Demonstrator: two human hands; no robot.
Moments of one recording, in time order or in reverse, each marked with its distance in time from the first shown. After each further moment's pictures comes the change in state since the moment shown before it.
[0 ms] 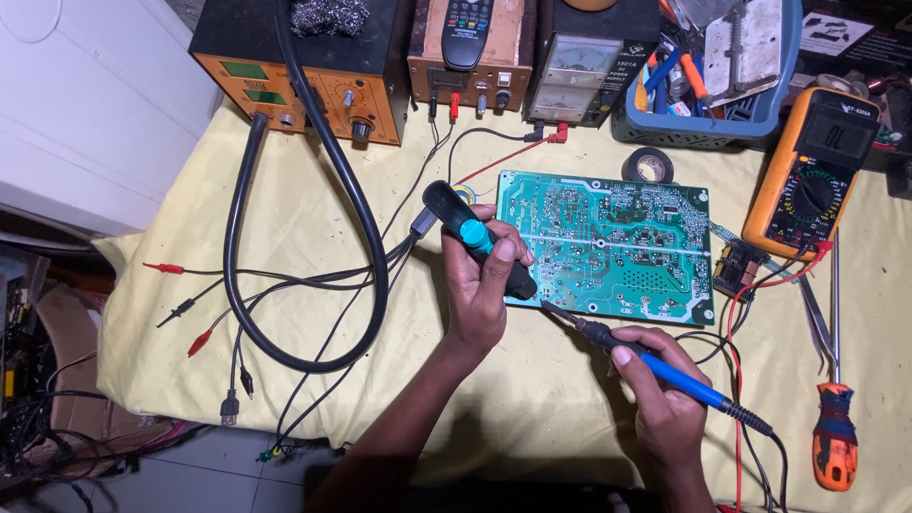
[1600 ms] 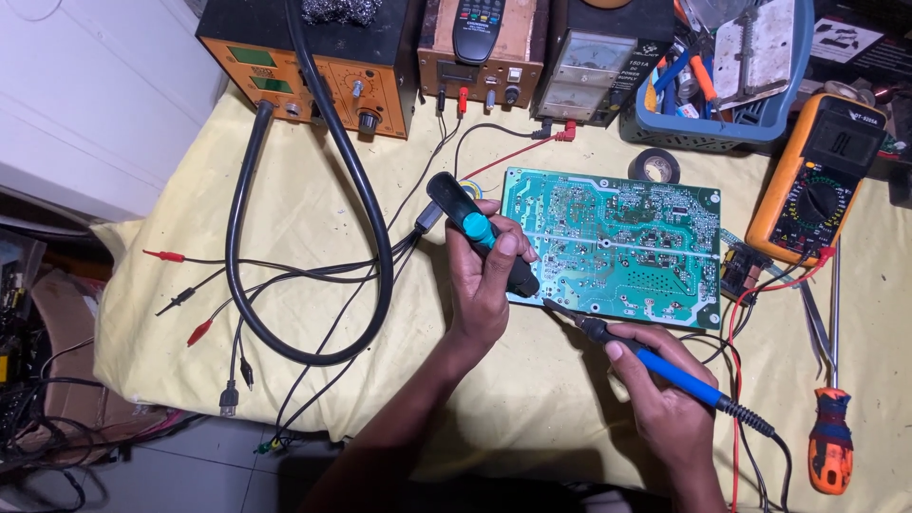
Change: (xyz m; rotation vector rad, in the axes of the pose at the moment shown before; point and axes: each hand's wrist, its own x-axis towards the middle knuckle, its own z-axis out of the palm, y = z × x) left_hand 0.001 -0.004 -0.003 -0.033 0.029 0.003; right_hand 0.005 -0.029 0.001 -0.279 -0.111 -0.100
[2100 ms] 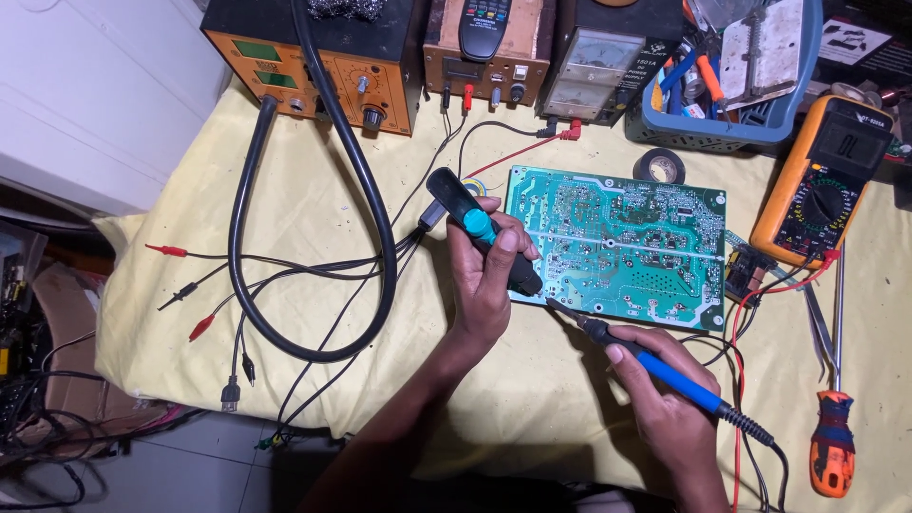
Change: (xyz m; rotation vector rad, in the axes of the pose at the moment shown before) left_hand 0.002 0.000 0.000 0.007 0.032 0.015; right_hand -0.001 0.000 -0.001 -0.036 -0.025 -0.088
